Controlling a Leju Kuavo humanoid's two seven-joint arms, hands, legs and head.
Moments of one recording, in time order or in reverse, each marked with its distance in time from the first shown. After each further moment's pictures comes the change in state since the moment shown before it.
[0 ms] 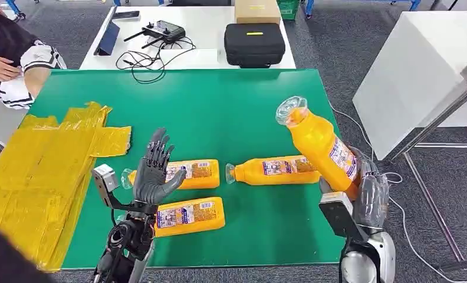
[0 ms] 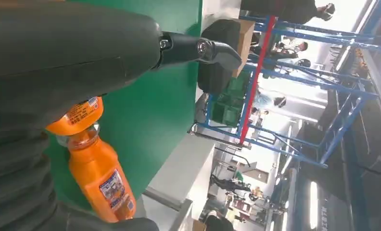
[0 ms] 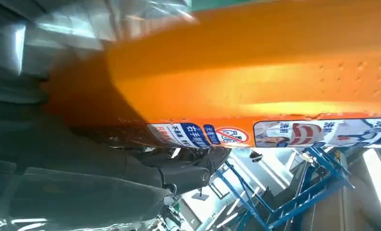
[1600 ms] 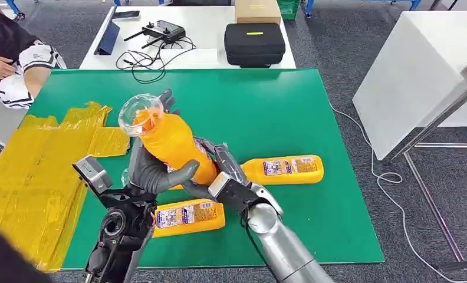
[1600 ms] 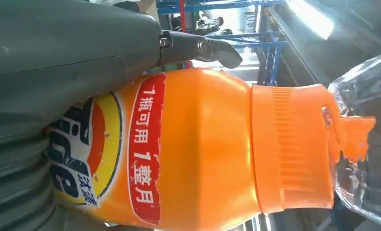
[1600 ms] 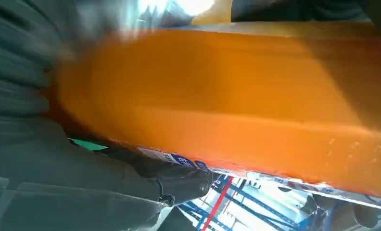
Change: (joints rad) left arm -0.032 0.042 -0.222 -0.343 -0.085 0.082 0.033; right arm -0.455 0.109 0.583 0.609 -0.368 0.396 -0.196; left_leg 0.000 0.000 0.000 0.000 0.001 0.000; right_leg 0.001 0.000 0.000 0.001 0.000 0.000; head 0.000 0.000
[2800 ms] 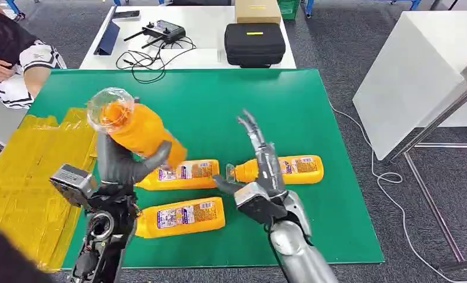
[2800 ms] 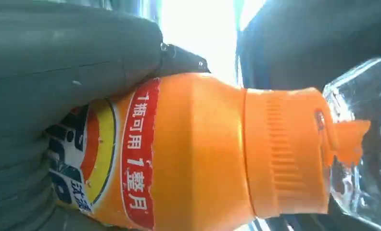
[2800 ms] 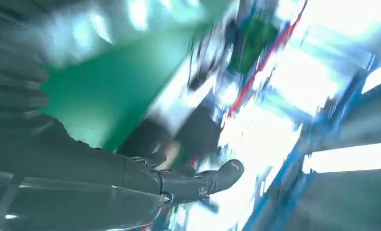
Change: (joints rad) left arm 0.013 0.045 0.084 -0.108 -0.430 0.496 -0.038; right arm 0.205 -0.103 -0.086 -0.396 0.134 -0.360 0.121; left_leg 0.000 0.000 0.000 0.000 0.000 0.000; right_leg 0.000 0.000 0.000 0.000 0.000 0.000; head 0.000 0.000
